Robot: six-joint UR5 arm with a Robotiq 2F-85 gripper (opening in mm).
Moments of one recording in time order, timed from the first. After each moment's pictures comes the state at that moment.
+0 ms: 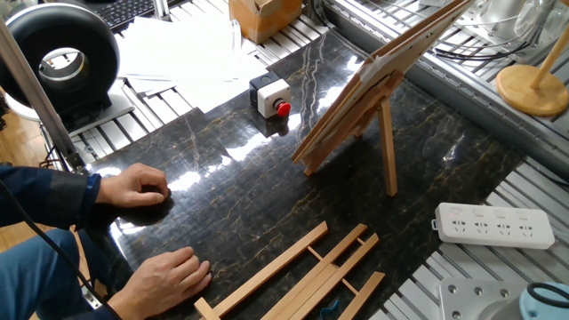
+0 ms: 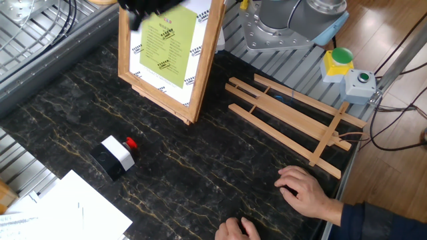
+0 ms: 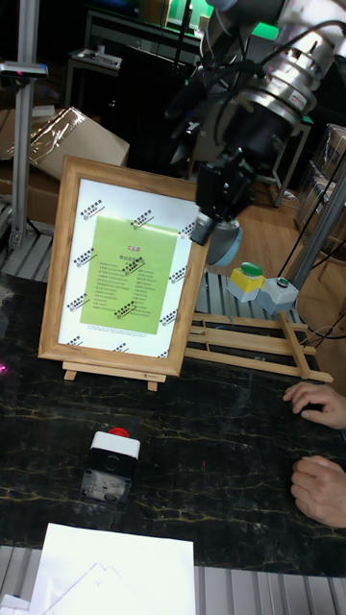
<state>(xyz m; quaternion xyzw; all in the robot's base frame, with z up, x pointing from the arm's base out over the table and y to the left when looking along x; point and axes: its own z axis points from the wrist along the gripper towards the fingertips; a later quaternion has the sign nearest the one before) 0.542 0.023 0.361 -0.31 0.93 -0.16 0.12</state>
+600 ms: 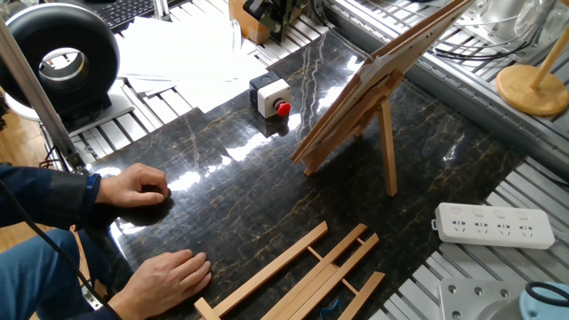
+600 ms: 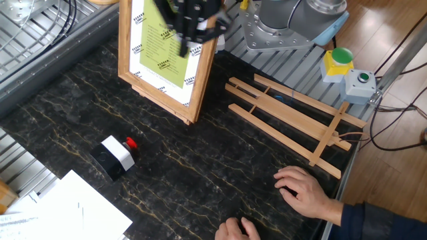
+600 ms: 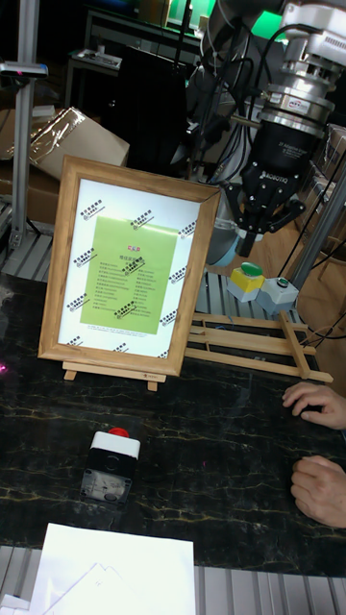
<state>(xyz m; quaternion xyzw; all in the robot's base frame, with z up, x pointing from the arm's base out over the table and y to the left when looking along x) 0.505 0.087 0.345 -0.04 0.99 -0.02 0.11</state>
